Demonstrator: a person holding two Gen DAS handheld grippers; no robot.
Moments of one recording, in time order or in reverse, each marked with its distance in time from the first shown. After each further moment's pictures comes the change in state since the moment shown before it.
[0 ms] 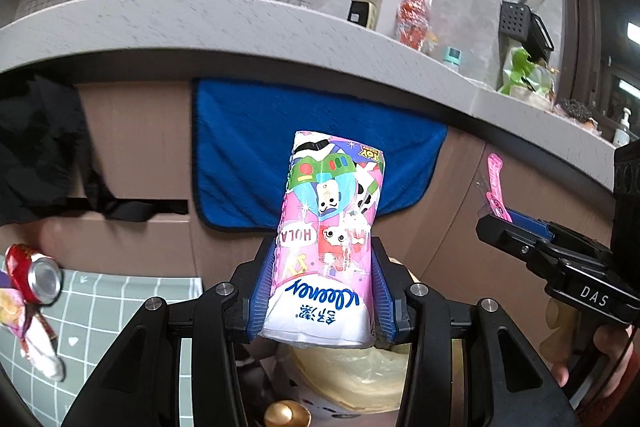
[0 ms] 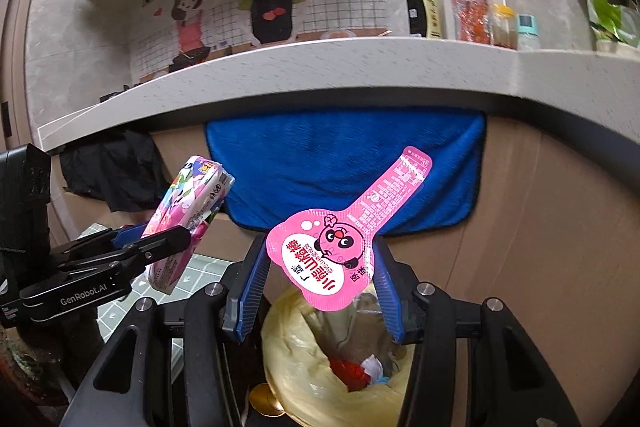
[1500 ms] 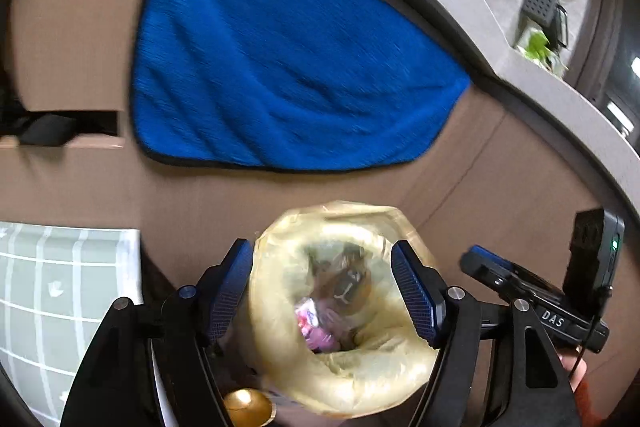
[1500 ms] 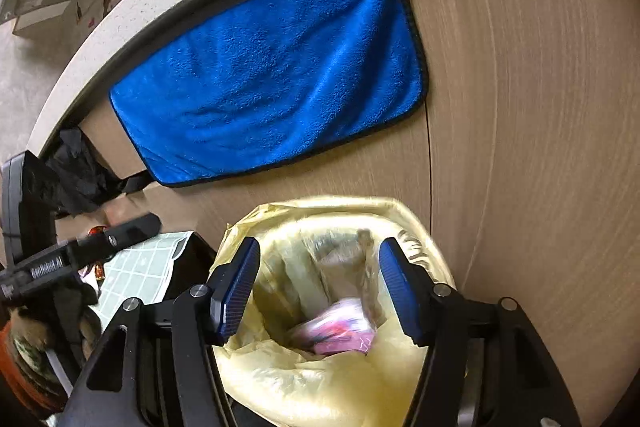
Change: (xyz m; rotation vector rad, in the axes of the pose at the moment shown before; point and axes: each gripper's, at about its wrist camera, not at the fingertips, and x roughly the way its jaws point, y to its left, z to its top) left arm 0.083 0.041 -0.021 -0.140 0.196 -0.143; right arm 0.058 -0.074 -0.064 0.223 0.151 -0.026
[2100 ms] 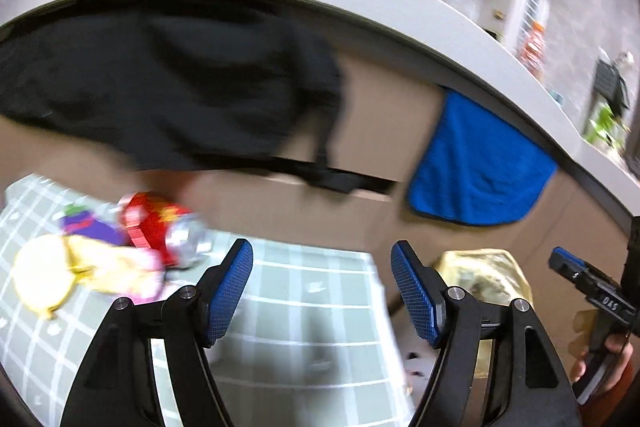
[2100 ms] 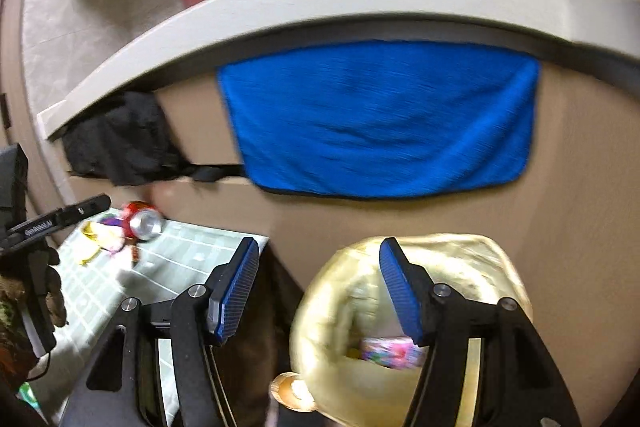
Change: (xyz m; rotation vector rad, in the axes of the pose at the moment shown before) left arm -0.190 0.140 -0.025 -0.111 -0.214 0.360; right arm -0.011 0.137 0.011 -0.221 -0.049 0.104
